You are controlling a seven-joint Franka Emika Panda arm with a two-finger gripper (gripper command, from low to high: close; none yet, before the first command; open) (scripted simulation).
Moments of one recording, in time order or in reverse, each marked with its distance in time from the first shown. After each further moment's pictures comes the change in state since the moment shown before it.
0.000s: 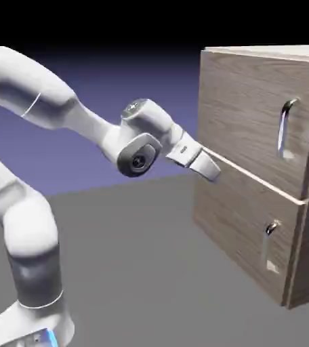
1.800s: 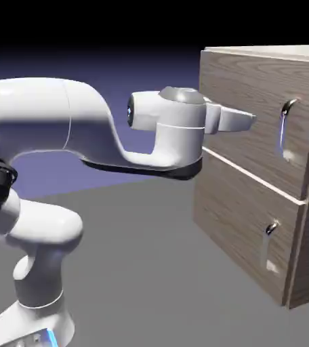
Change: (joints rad) arm 0.879 -0.277 -0.948 0.478 -2.348 -0.125 1.729
